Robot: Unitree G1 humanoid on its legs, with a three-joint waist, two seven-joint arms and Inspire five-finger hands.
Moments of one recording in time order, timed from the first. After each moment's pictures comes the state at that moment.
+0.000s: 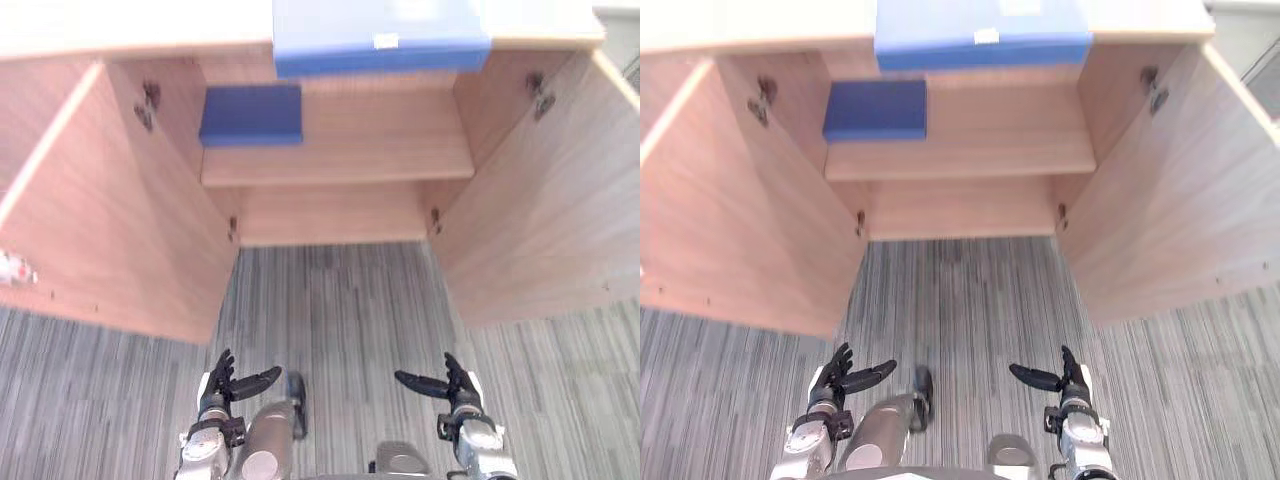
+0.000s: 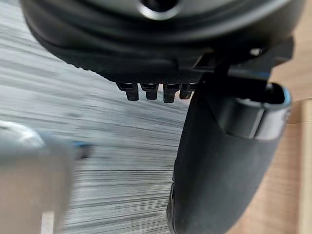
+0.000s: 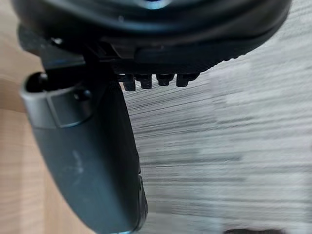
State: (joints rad) left arm 0.11 0.14 0.08 0.73 -0.17 -0.15 0.07; right arm 0.04 -0.12 -0.10 0.83 0.05 -0.08 -0.10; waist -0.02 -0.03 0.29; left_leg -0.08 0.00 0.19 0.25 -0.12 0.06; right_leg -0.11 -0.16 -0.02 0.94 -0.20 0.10
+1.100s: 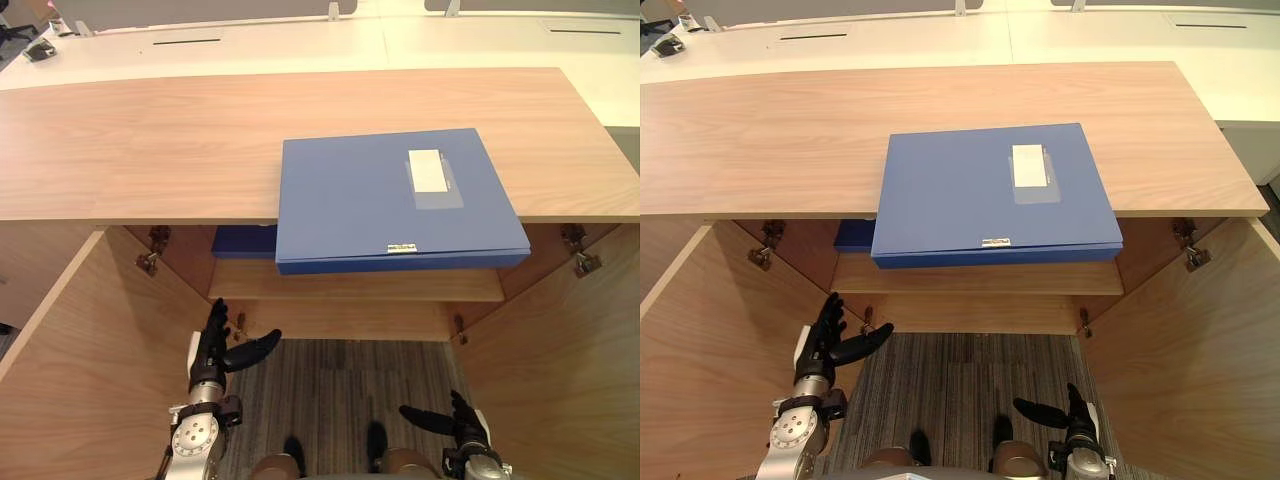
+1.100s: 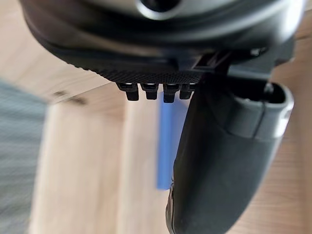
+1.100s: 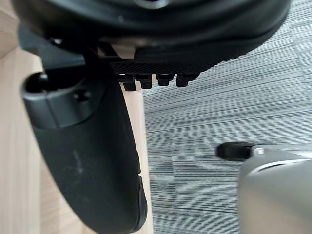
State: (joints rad) left arm 0.31 0.13 0.04 0.07 -0.02 -0.19 0.17; right arm 0.14 -0.12 -0.15 0.85 0.04 -0.09 -0.11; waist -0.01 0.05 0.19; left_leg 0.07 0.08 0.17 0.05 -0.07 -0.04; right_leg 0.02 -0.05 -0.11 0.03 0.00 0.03
